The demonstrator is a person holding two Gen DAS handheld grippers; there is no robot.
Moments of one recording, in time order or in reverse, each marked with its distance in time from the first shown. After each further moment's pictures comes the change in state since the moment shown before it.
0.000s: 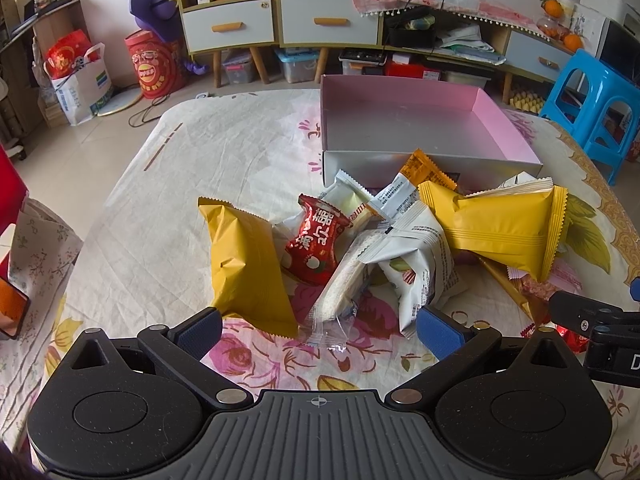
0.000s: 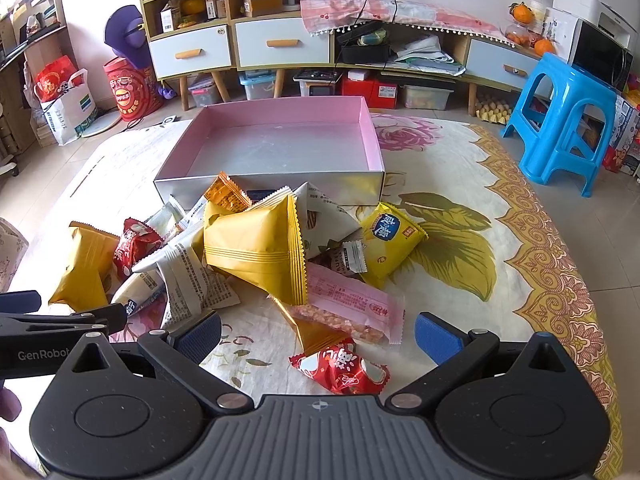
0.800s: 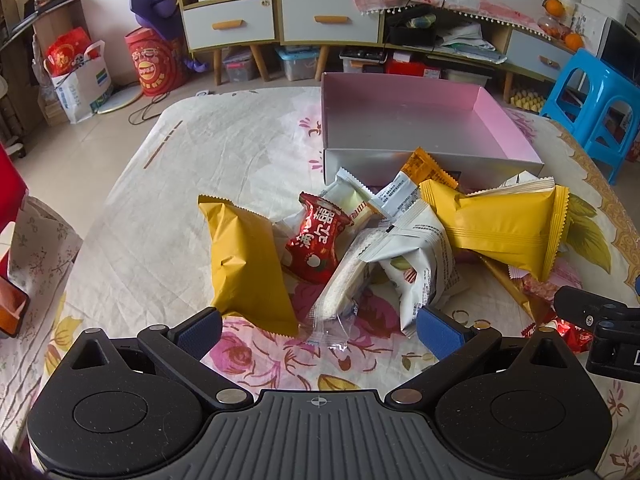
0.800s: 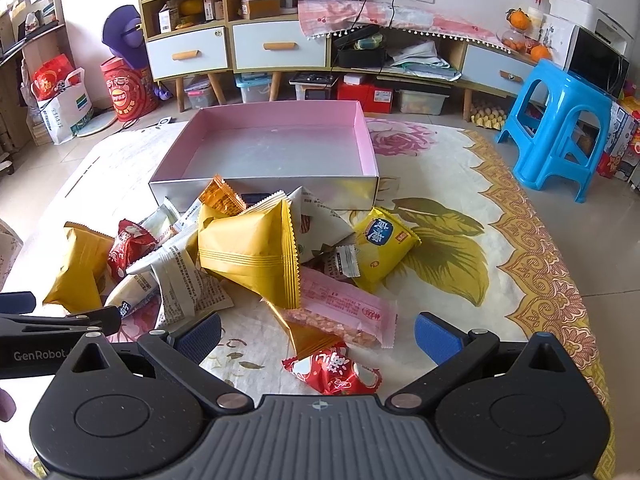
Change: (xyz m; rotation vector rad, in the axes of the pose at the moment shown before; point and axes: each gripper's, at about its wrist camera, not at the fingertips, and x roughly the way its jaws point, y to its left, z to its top) left arm 0.002 0.001 0.000 -0.004 0.004 0.002; right arm -0.002 0.001 0.000 -0.010 -0.013 -0.025
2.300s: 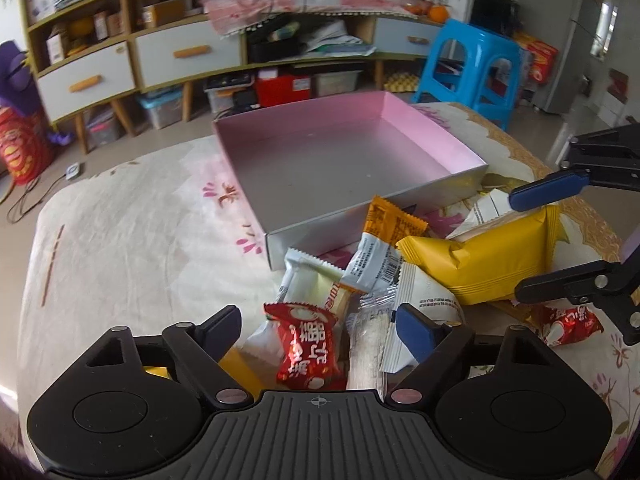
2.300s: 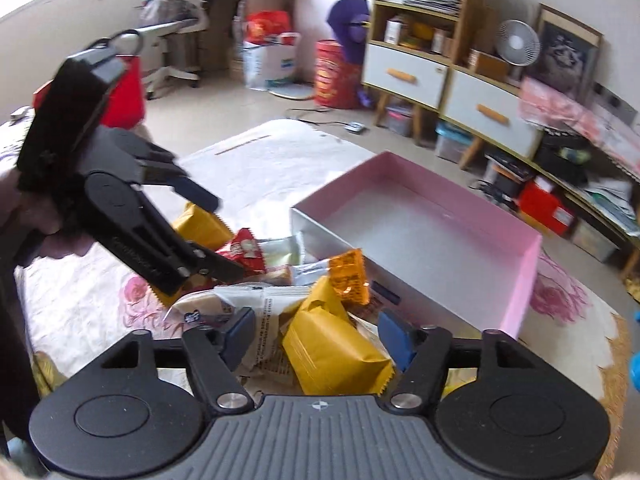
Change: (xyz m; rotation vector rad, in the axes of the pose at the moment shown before) left arm 0.065 0.029 0.066 0.350 -0.065 -0.347; right arm 0.031 0.020 0.061 -0.585 -0.084 0.462
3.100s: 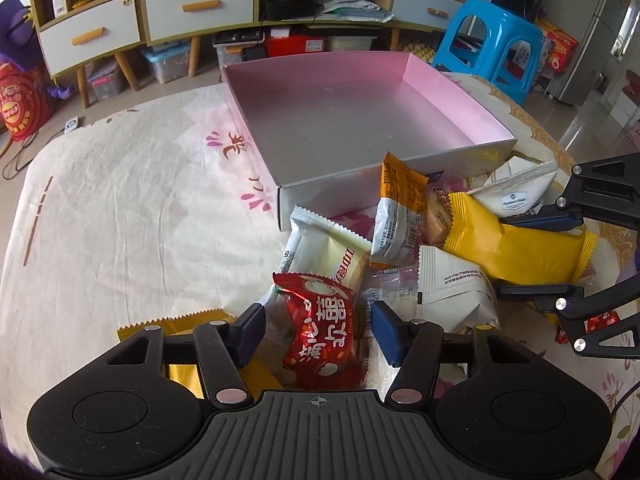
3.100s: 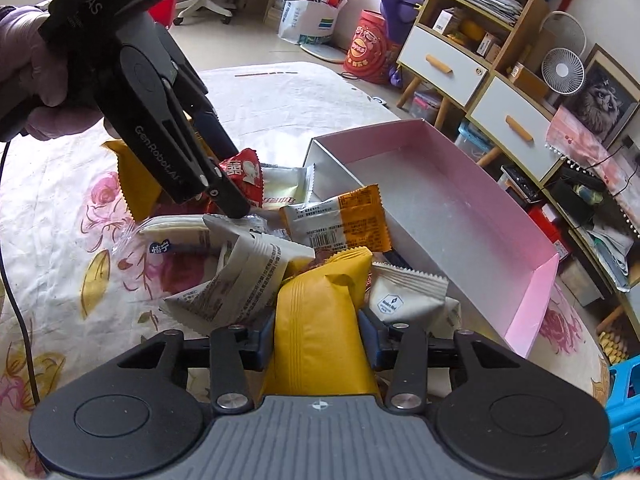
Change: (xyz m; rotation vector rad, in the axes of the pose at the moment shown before) left arm 0.022 0.017 -0.008 -0.100 0.118 -0.011; right arm 0.037 0.017 -0.023 -0.232 0.107 -0.080
